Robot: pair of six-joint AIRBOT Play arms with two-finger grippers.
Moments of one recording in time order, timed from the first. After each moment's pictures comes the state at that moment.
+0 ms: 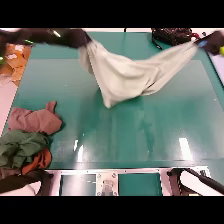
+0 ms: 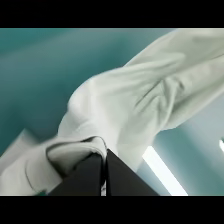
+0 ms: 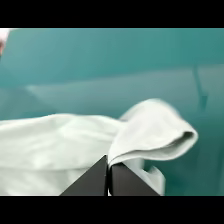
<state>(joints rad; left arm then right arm) -0.23 -1.30 1.75 0.89 -1.05 -1.26 -0.35 -1.10 1.51 -0.77 1.16 1.28</state>
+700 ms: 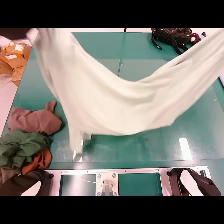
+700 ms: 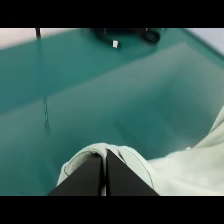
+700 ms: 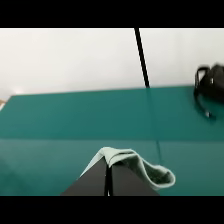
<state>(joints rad) -0.23 -0.99 1.66 1.13 -1.16 -1.35 -0.44 -0.84 1.49 -0.80 1.14 1.30</state>
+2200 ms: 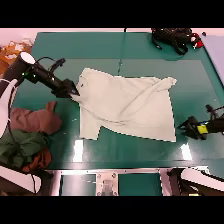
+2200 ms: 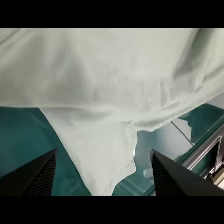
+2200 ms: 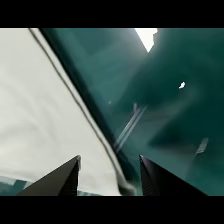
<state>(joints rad) 0.03 -1.71 1.49 0.88 -1.54 -1.21 -0.73 -1.27 0.67 -1.10 1.29 1.27</state>
